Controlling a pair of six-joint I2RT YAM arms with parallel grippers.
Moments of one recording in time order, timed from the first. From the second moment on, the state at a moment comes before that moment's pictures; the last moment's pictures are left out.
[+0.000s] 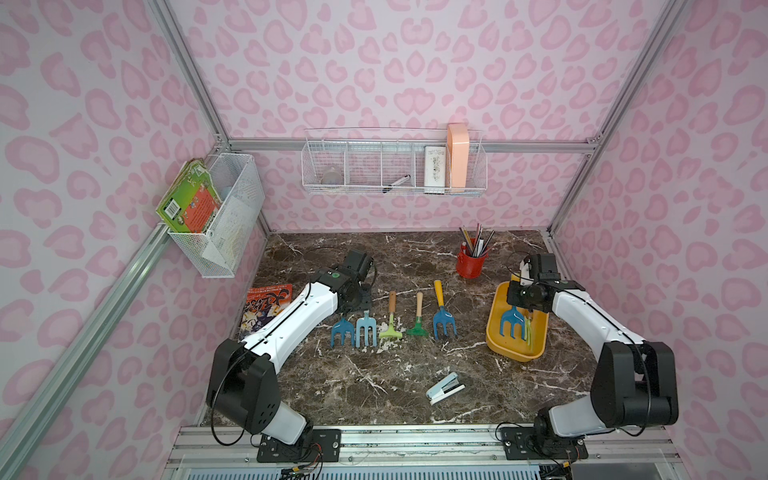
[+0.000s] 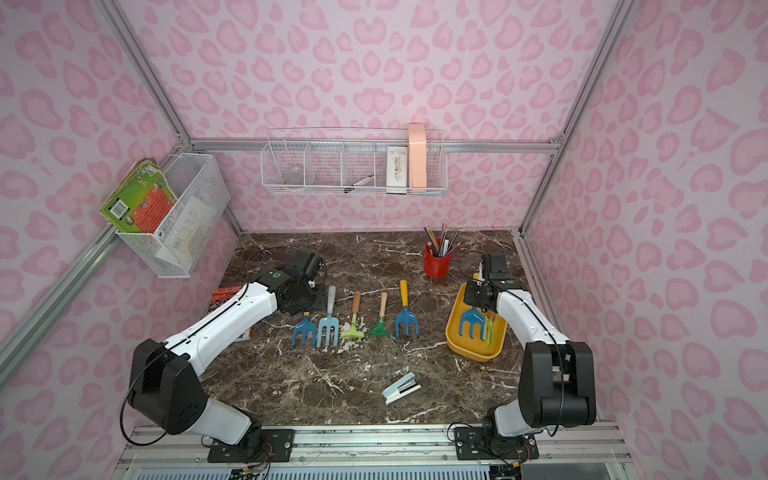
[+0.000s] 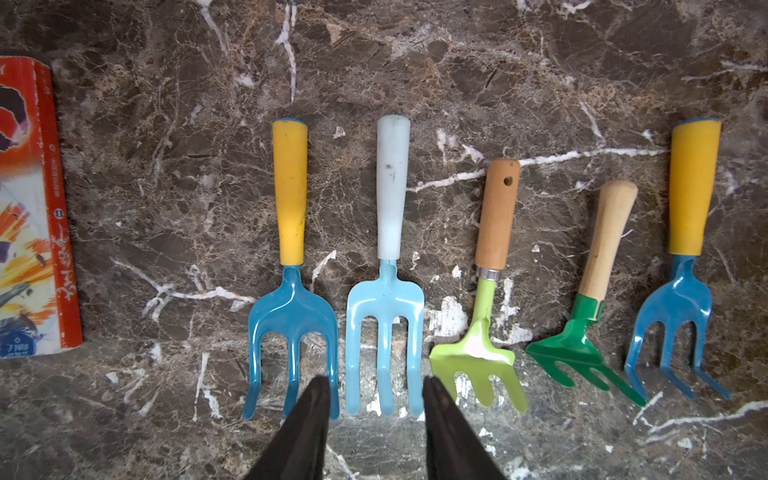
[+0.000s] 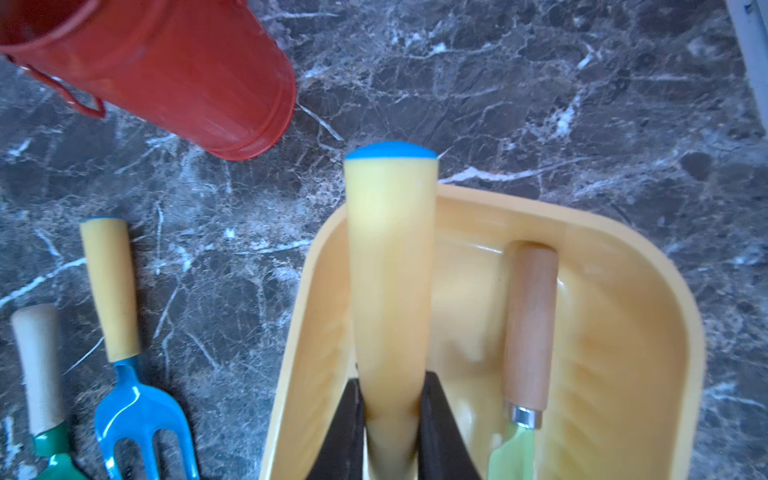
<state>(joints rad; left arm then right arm) -0.45 1.53 1.26 -0.88 -0.16 -0.54 0.05 1.47 1.00 -0.51 -0.06 0.24</state>
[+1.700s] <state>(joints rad) -0.45 1.51 1.27 -0.90 -0.18 -0.54 0.35 1.70 1.04 -0.33 -0.17 0.46</state>
